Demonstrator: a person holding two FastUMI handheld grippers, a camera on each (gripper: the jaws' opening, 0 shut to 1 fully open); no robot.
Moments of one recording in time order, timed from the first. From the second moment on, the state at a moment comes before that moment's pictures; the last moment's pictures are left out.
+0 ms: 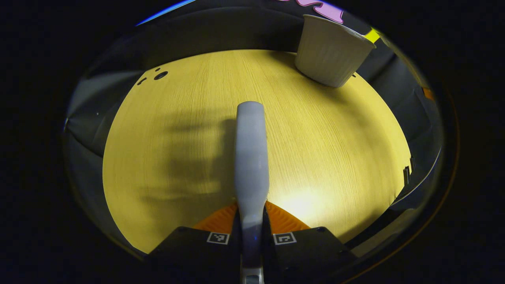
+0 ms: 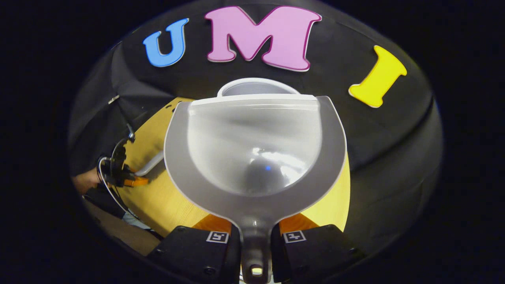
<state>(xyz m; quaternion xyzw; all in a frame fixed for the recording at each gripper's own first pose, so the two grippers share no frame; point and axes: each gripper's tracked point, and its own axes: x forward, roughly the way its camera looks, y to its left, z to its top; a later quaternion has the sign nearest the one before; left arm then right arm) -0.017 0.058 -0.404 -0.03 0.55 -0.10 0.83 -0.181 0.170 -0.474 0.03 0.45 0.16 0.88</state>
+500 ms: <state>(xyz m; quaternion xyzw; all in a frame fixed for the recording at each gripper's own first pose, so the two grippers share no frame) -0.015 0.061 -0.402 -0.03 0.55 -0.12 0.83 -0.268 0.248 -0.609 0.02 0.56 0.19 0.80</state>
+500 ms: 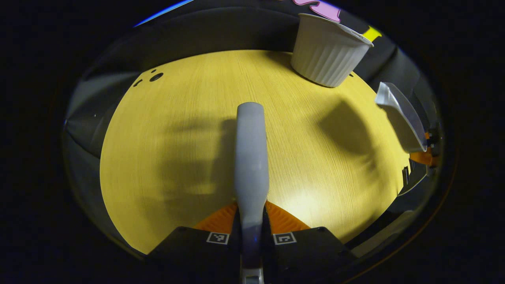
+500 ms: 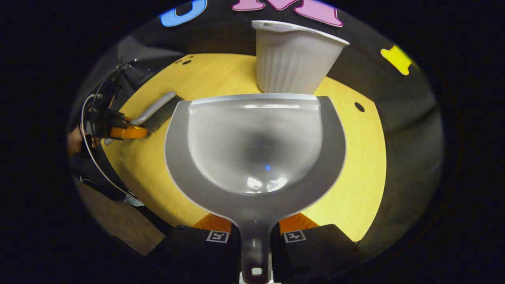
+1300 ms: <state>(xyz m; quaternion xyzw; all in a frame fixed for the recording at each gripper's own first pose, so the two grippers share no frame) -0.014 0.065 -0.403 0.00 0.56 -0.16 0.81 -0.292 0.291 -0.647 0.03 0.65 0.19 0.74</state>
